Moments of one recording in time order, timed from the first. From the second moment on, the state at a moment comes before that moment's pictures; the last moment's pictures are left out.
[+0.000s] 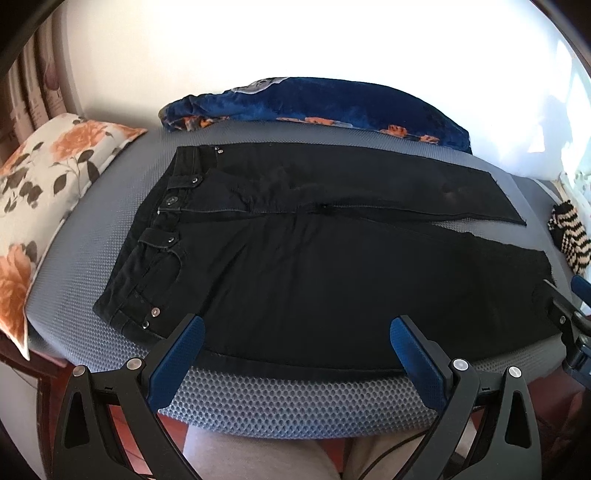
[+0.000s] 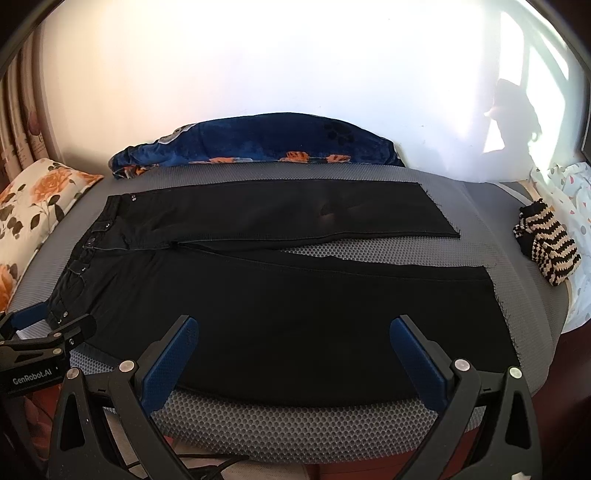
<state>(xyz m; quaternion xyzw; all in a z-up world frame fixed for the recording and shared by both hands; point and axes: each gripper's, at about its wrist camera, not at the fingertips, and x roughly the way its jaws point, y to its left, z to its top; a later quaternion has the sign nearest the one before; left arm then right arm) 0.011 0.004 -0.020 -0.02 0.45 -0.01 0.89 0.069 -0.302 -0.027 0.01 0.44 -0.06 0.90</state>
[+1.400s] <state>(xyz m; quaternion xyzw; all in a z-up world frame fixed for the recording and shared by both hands) 0.014 0.003 -0.021 0.00 0.47 0.02 0.88 0.074 -0.297 -0.026 0.00 0.44 -0.06 0.90</state>
